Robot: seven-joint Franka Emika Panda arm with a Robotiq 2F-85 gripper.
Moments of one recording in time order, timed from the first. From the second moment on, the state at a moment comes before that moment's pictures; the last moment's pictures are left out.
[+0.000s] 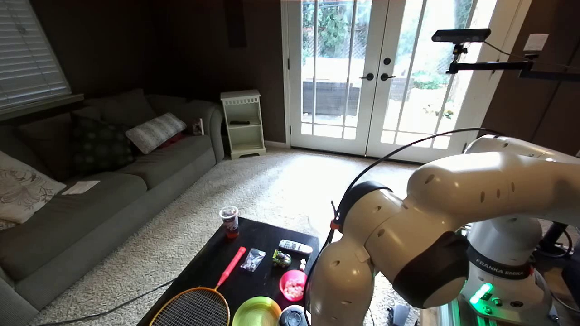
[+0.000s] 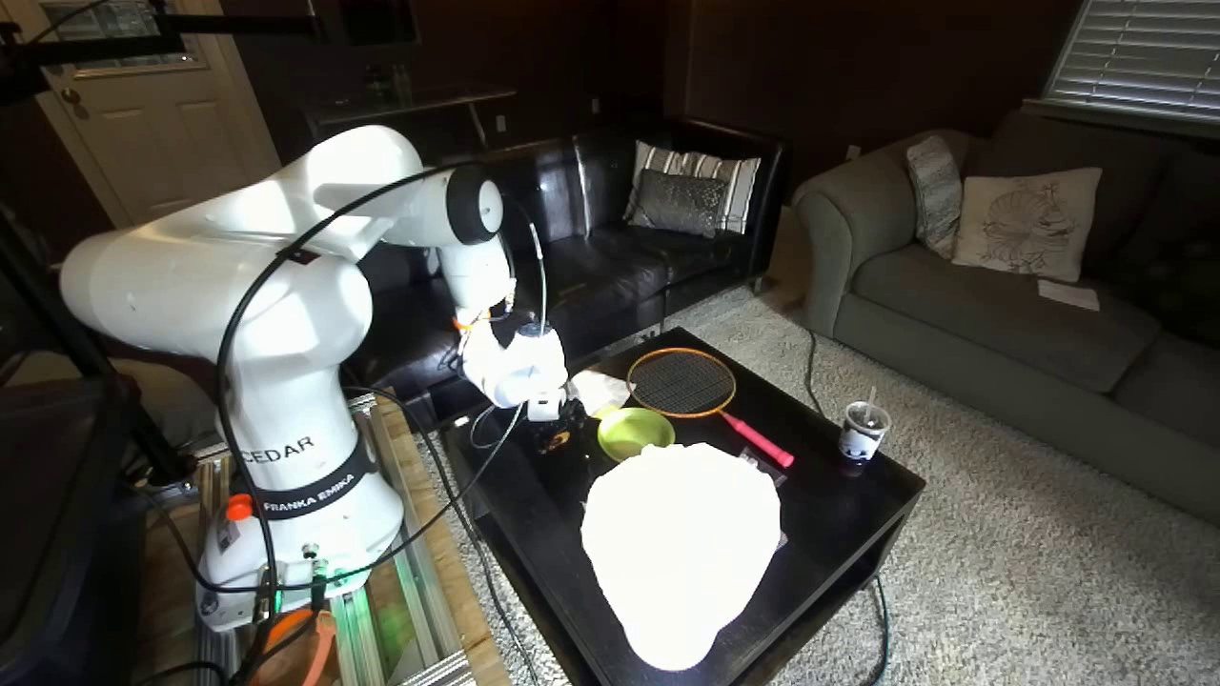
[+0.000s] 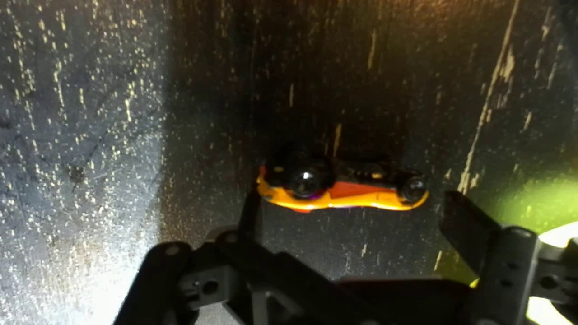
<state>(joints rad) 0.81 1.43 -0.10 -1.69 0.62 3.18 1.57</state>
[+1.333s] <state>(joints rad) 0.75 1.42 -0.06 -1.67 0.62 3.12 1.58</state>
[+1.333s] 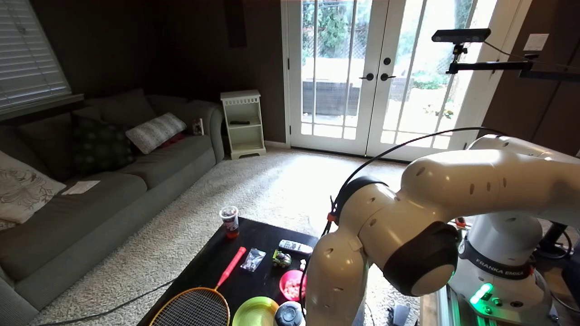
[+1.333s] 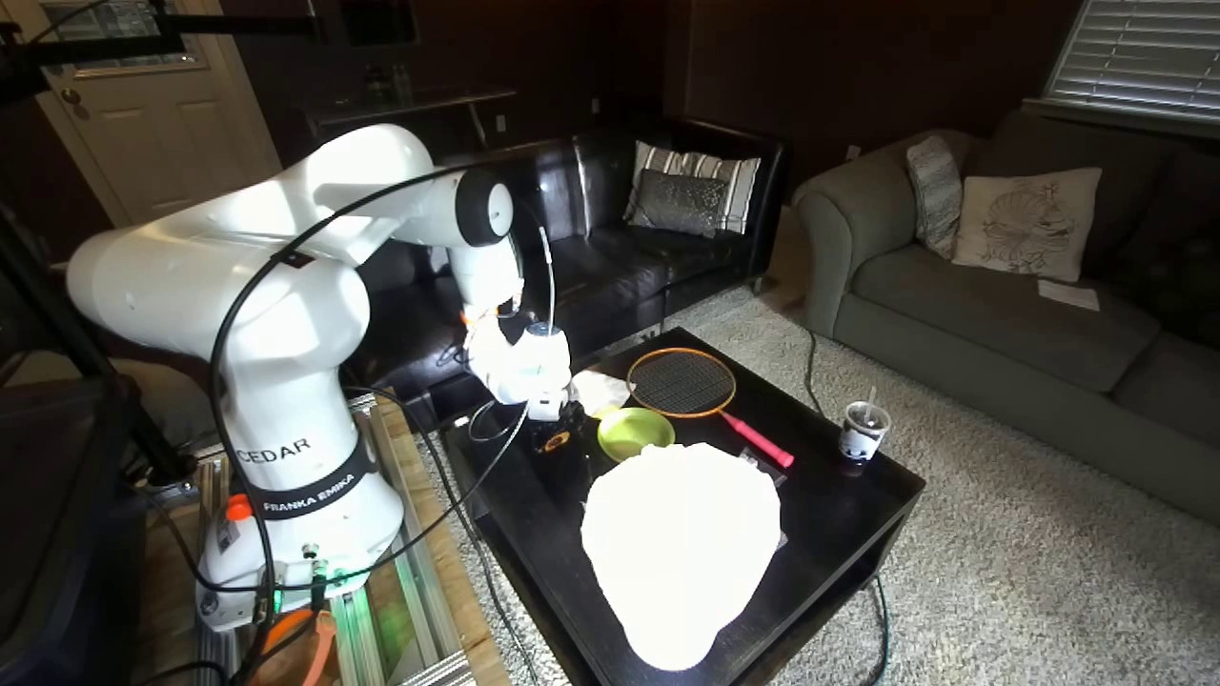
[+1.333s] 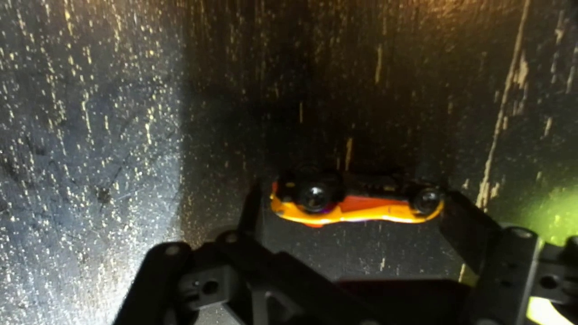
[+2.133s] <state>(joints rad) 0.73 1.42 -0.05 -1.66 0.62 3.11 1.58</state>
